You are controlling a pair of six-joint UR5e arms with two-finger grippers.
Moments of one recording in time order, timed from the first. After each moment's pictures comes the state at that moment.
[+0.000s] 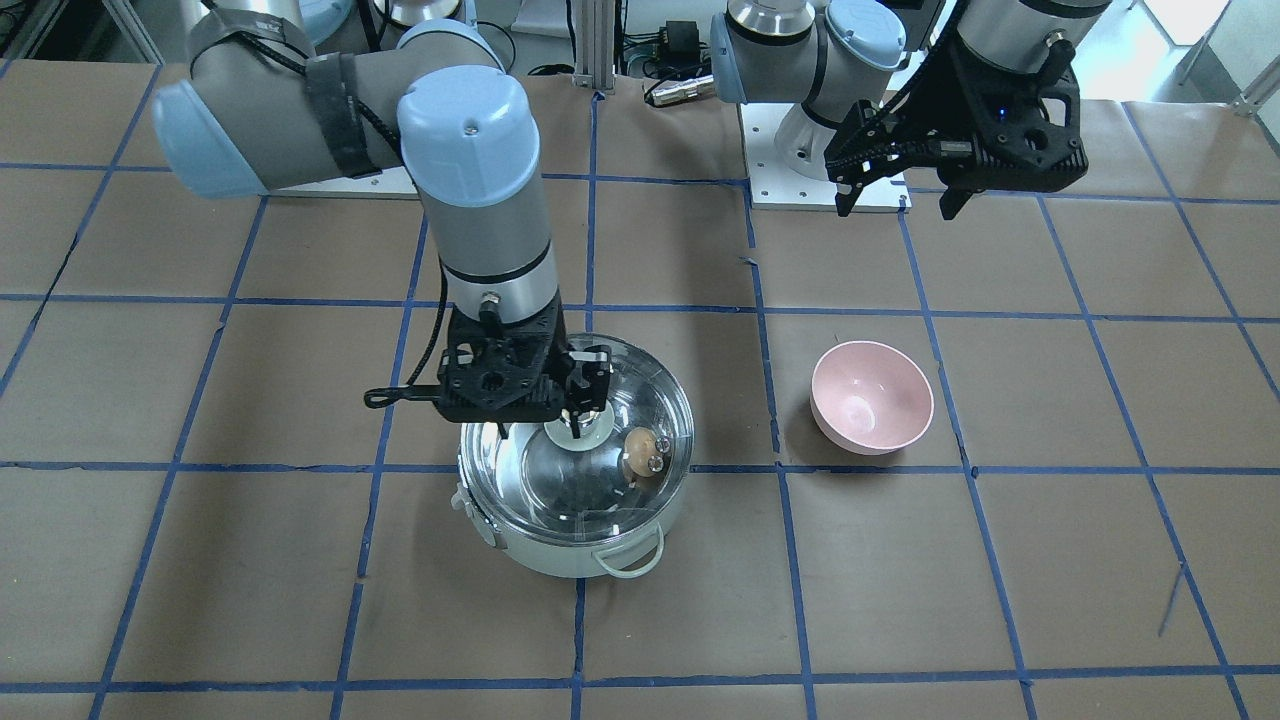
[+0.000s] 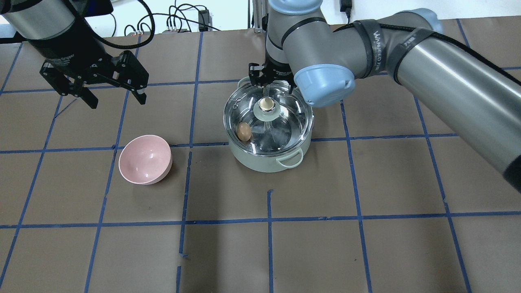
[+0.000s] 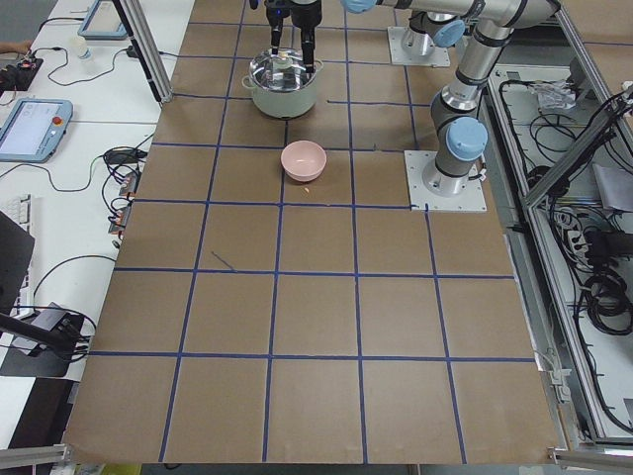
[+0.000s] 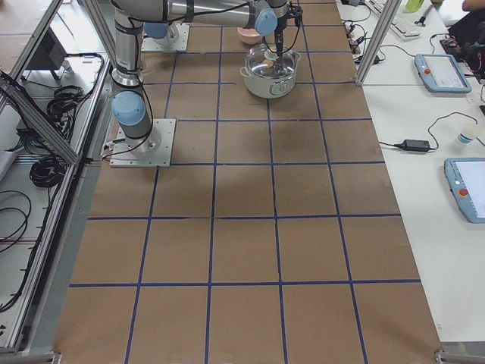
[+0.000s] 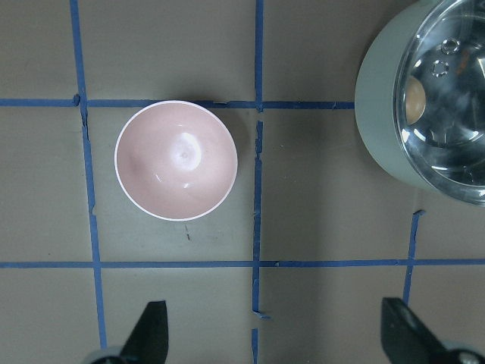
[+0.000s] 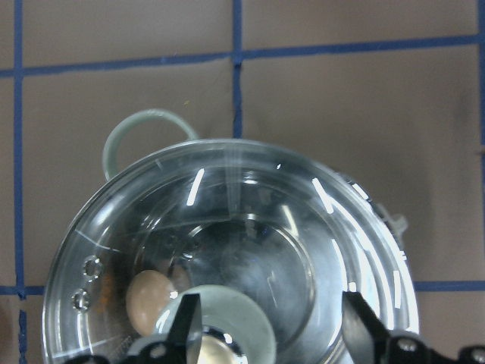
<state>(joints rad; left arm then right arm) -1.52 -1.55 -1.48 -1.76 1.54 0.03 1.85 -1.25 1.52 -2.05 -1.54 0.32</state>
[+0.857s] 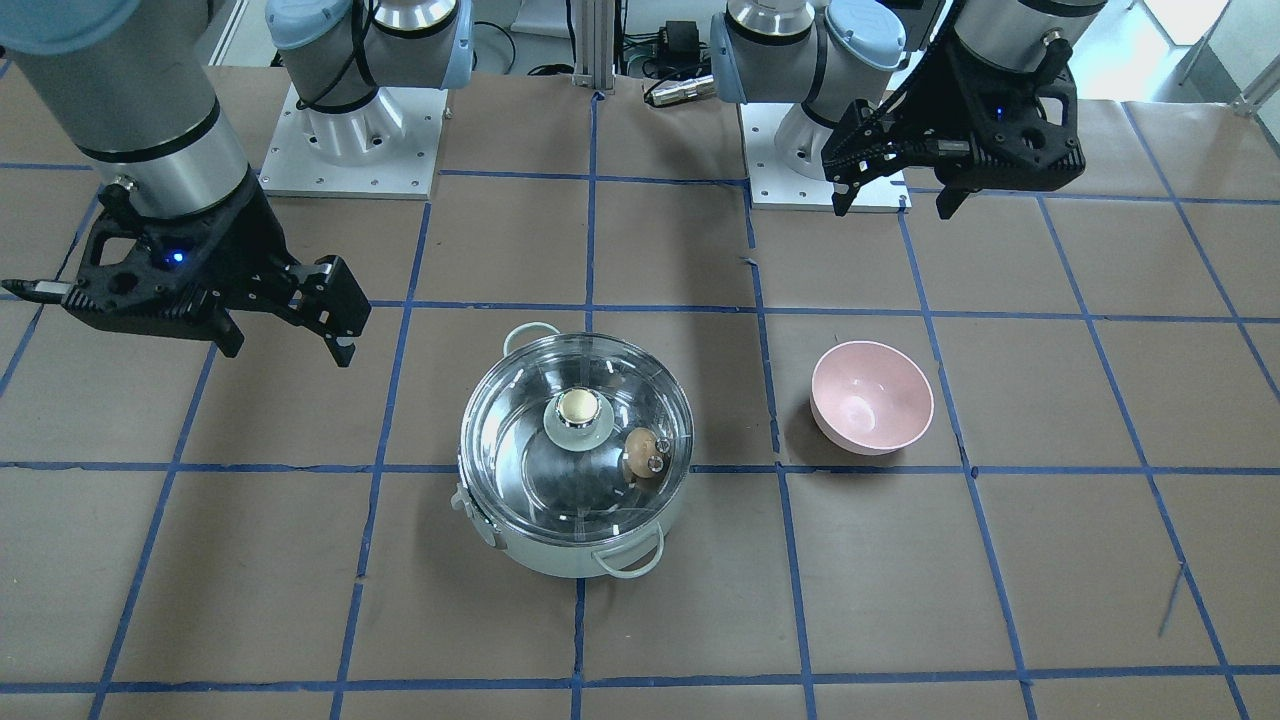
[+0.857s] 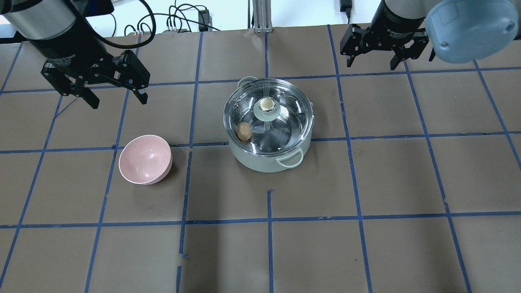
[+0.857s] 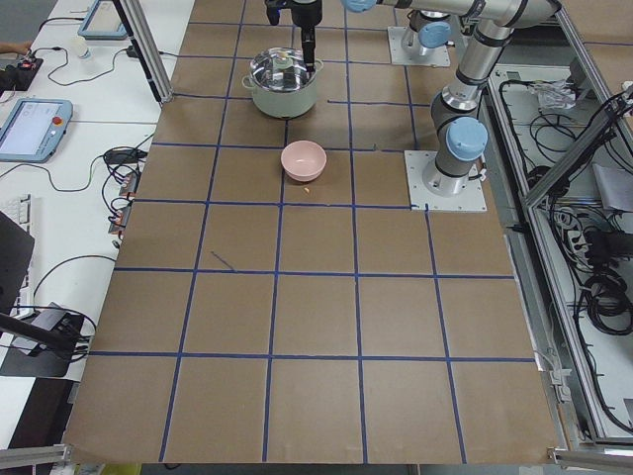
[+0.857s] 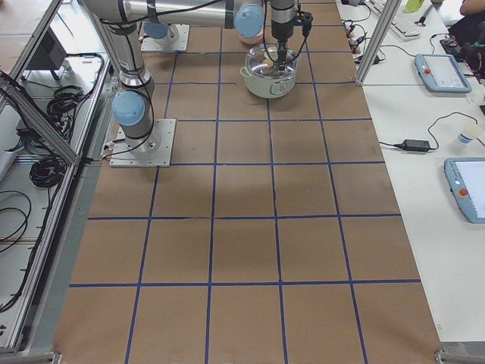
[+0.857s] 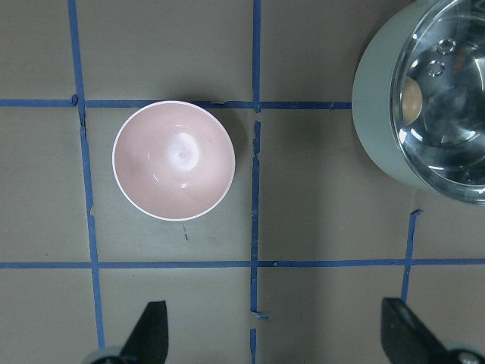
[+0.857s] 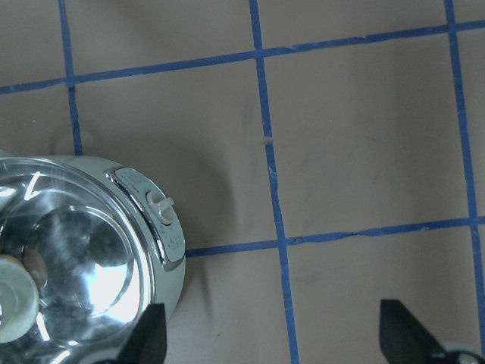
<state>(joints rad) -1.52 -1.54 -1.48 -1.76 1.53 0.02 1.57 -1.46 1.53 -1.76 -1.54 0.12</state>
